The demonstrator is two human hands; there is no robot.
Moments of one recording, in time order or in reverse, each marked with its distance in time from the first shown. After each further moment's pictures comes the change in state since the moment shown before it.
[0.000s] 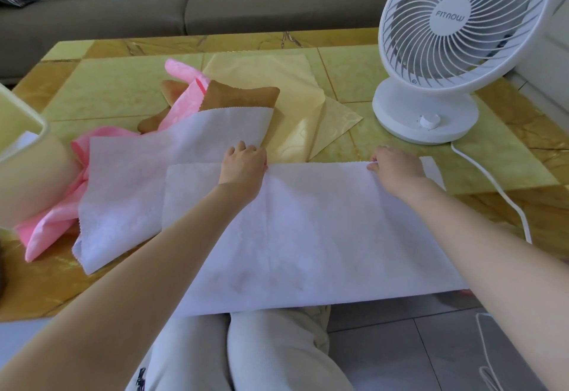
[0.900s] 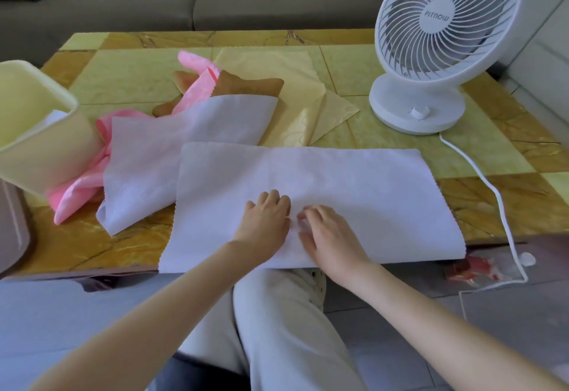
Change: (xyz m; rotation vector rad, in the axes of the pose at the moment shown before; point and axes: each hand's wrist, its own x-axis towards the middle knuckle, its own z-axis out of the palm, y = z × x) left_hand -0.129 0.051 -0.001 -0.104 -0.185 0.090; right_hand -0.165 -0.095 0.034 0.310 -0.009 -0.410
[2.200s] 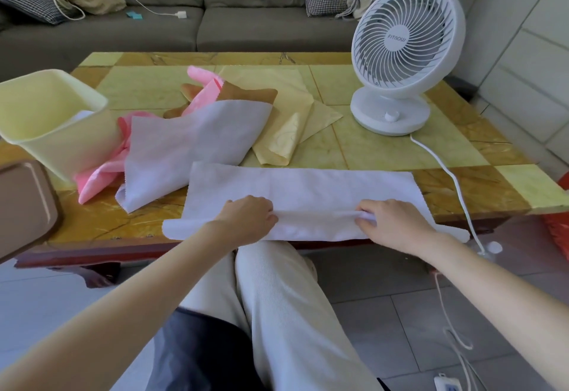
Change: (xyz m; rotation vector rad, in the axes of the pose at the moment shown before) left_hand -0.059 0.005 -0.043 -0.038 -0.173 -0.069; right_hand -0.073 0.066 -0.074 -0.167 -0.074 0.151
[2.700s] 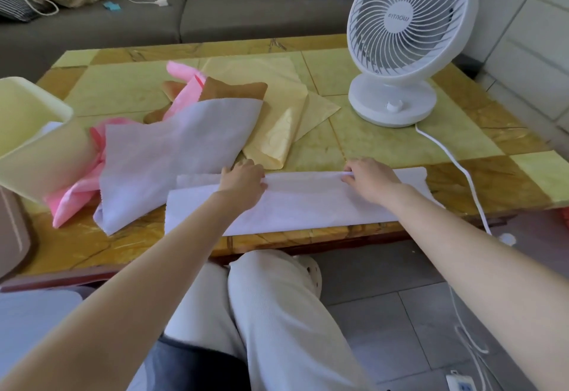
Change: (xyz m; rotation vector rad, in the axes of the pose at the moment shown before) left_hand 0.097 -0.015 -0.013 0.082 0.082 -0.063; right_hand 0.107 0.008 -0.003 0.012 -0.027 0.134
